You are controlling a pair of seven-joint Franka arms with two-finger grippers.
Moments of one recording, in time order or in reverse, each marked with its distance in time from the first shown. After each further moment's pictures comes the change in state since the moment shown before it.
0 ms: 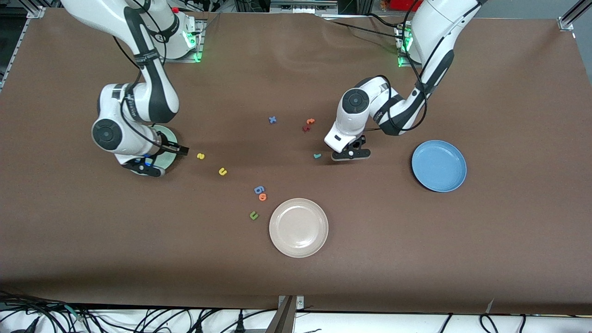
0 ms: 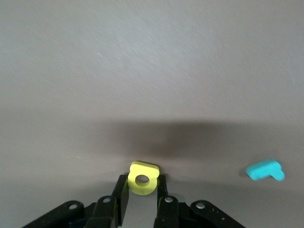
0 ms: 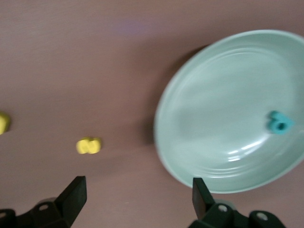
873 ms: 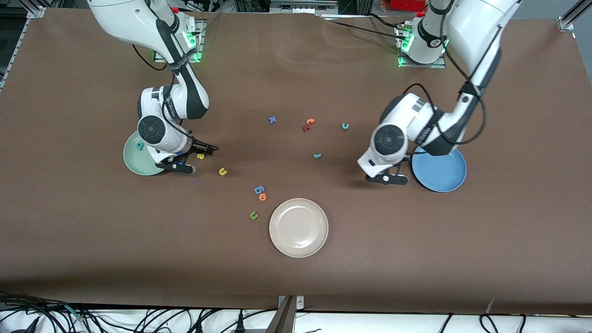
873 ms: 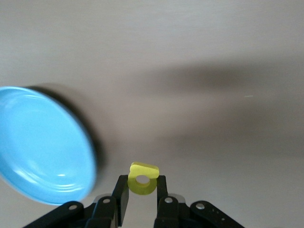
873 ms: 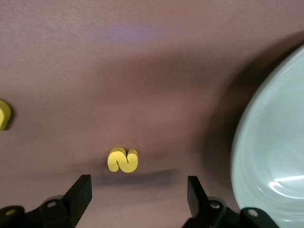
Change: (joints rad) left arm 0.198 -0.011 -0.004 0.256 -0.009 -0.542 0.502; right arm 0.000 0.080 0.111 -0.089 0.001 0.257 0.012
